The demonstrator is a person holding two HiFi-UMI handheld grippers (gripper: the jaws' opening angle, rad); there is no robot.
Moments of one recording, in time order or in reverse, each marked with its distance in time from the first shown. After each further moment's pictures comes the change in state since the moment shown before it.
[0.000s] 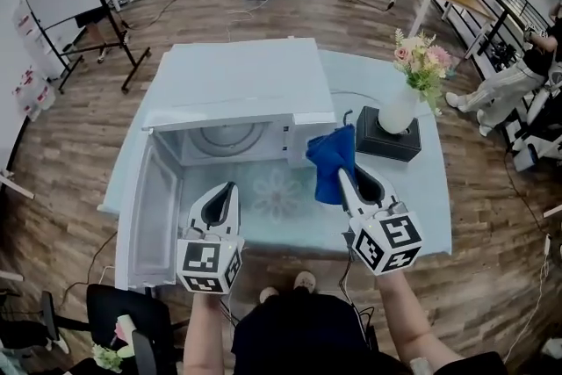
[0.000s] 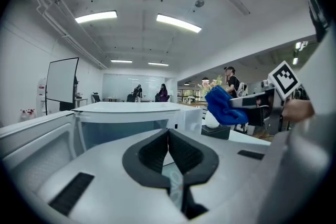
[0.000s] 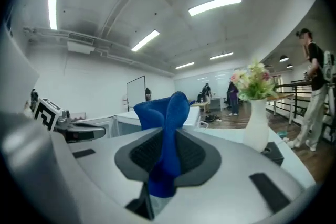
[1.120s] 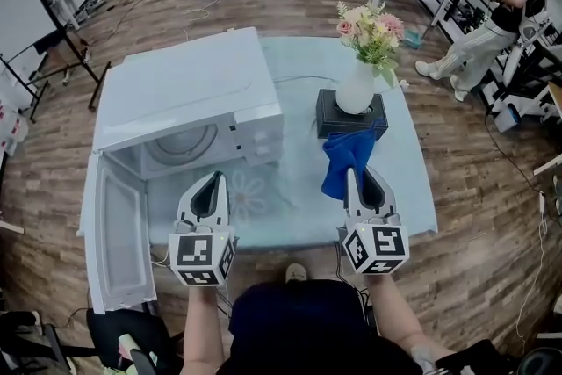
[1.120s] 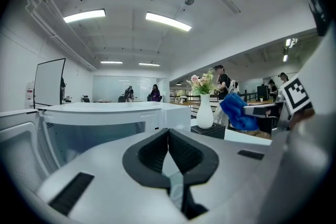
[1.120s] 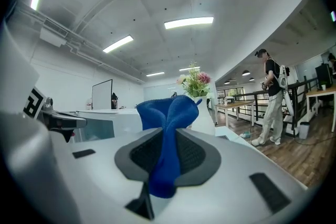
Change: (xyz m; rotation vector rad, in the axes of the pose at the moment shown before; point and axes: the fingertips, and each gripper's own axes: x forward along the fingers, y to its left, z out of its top) left arm 0.067 -0.059 -0.002 0.055 -0.011 -0.084; right arm -0.064 -0.110 -0.050 0.047 -0.098 -0.380
